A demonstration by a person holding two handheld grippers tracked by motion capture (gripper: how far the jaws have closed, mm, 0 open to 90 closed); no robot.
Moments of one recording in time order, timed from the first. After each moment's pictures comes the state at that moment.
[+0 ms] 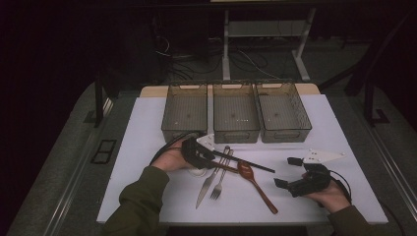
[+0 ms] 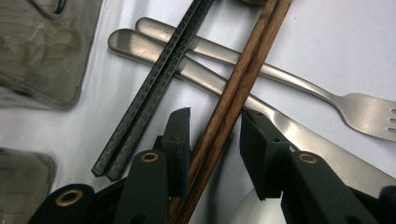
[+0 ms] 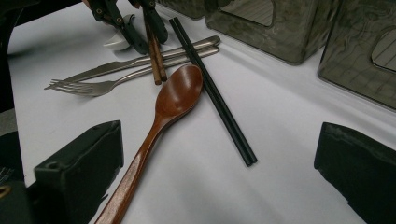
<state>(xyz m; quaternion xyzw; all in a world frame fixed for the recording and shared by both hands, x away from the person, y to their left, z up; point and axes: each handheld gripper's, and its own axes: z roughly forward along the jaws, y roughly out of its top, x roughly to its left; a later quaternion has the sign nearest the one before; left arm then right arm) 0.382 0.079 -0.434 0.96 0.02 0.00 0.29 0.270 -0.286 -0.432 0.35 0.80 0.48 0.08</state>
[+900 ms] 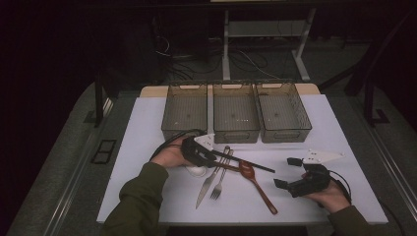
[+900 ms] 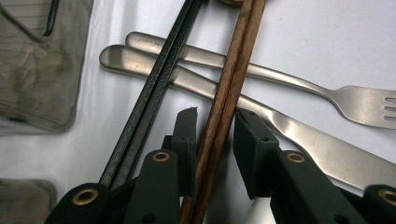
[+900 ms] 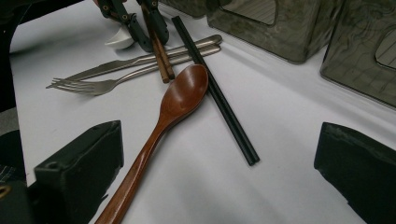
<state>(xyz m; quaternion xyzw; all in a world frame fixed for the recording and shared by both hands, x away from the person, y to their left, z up) 0.391 0.081 -0.436 0.95 -0.03 -0.01 0.31 0.269 -0.285 -0.432 0.34 0.80 0.48 0.08</state>
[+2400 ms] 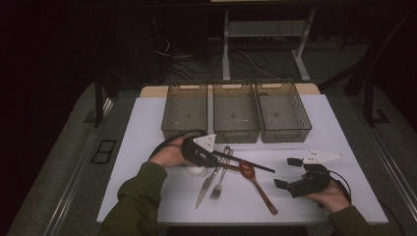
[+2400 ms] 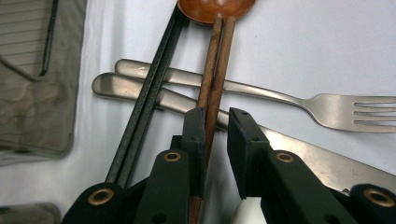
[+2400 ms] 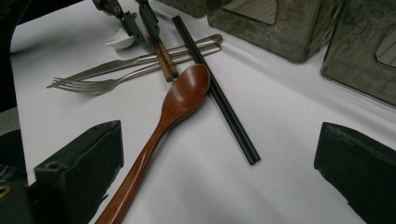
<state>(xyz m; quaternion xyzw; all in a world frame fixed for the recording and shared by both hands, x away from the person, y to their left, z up) 0.383 0.077 -0.425 0.95 -0.07 -0.01 0.31 0.269 -0.285 -0.432 0.35 0.80 0.48 0.08</state>
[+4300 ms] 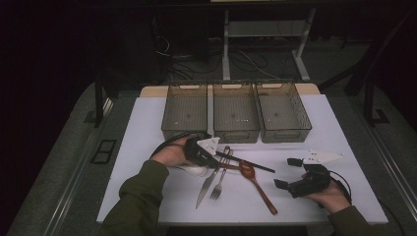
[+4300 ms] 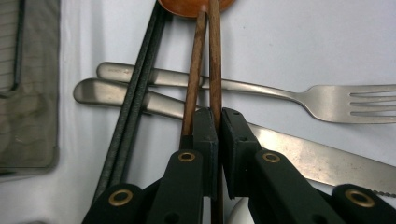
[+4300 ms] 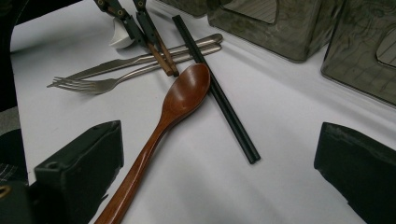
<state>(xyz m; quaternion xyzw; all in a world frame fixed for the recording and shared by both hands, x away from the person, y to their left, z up) 0.382 0.069 -0.423 0.95 -0.10 -0.01 0.29 0.269 -0.285 -0.432 0.35 0.80 0.48 0.08</state>
